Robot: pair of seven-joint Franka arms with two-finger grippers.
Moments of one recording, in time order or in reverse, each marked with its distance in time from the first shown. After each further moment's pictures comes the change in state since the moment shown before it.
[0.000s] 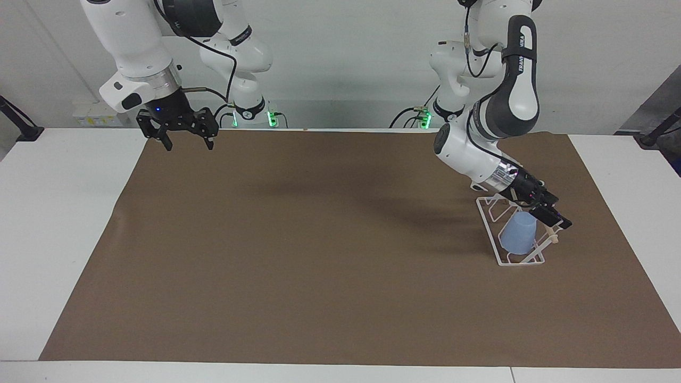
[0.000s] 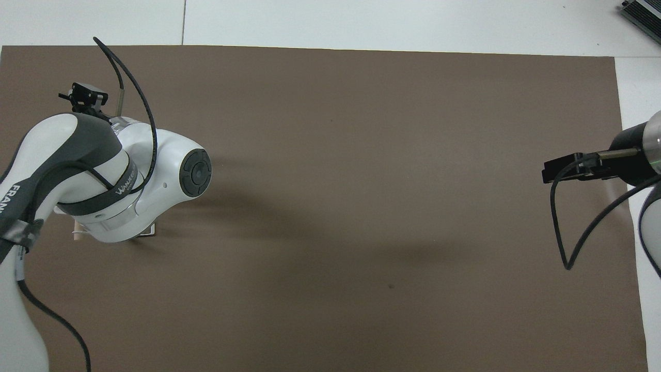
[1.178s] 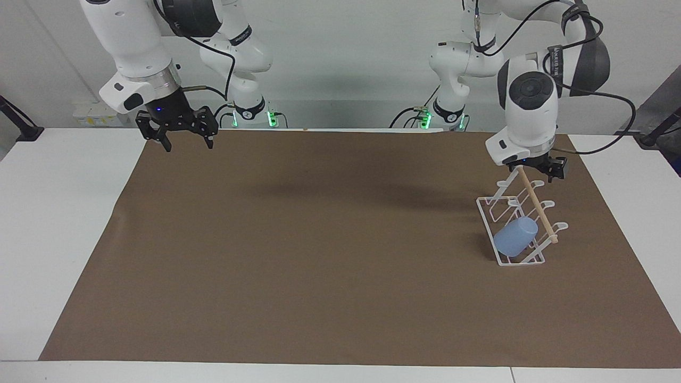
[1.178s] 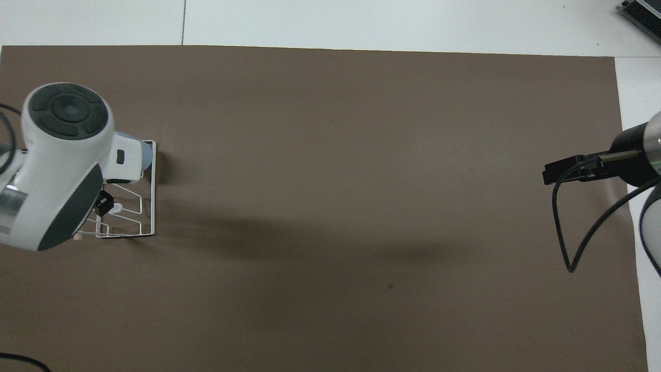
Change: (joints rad) left arm 0.109 -0.184 0.033 0.084 -0.954 -0.217 -0.425; right arm -0.002 -0.001 0.000 -0.001 0.000 0.000 -0.019
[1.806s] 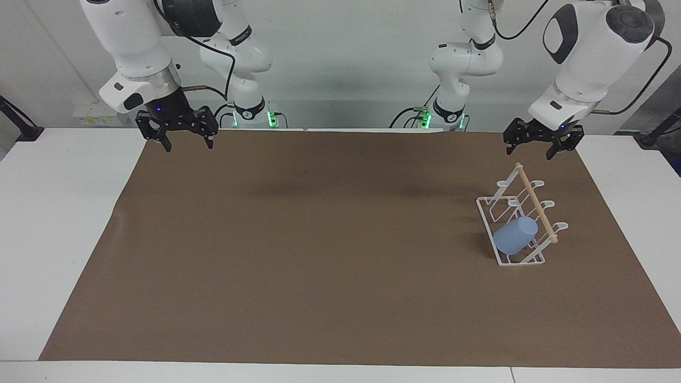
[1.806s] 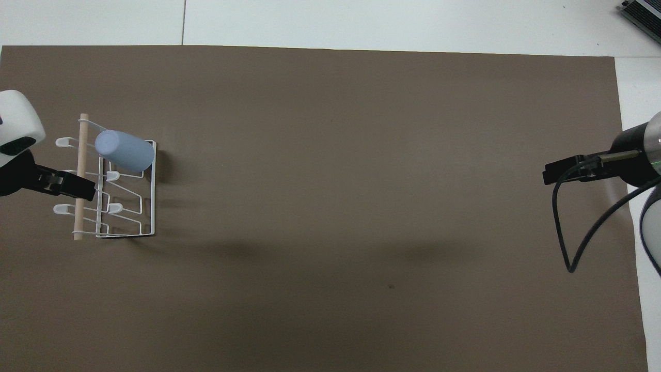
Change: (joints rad) left arm 0.093 -0.048 0.001 0.154 -0.324 -0.093 -0.191; right arm 0.000 -0.001 0.000 0.000 0.000 0.000 0.000
